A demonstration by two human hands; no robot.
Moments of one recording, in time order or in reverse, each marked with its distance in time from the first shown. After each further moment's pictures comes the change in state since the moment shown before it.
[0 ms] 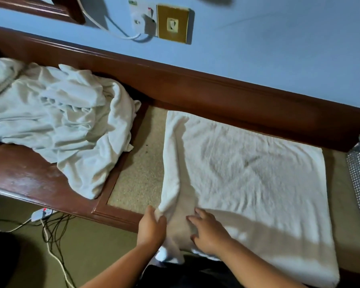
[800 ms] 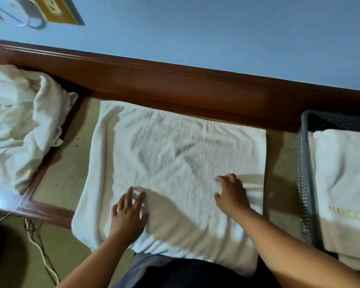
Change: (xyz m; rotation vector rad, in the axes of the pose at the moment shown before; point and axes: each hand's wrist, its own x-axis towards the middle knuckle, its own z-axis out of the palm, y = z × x) left_hand -0.040 0.088 0.184 0.877 -0.067 0.243; right_hand -0.047 0.325 -0.106 0.064 0.314 0.253
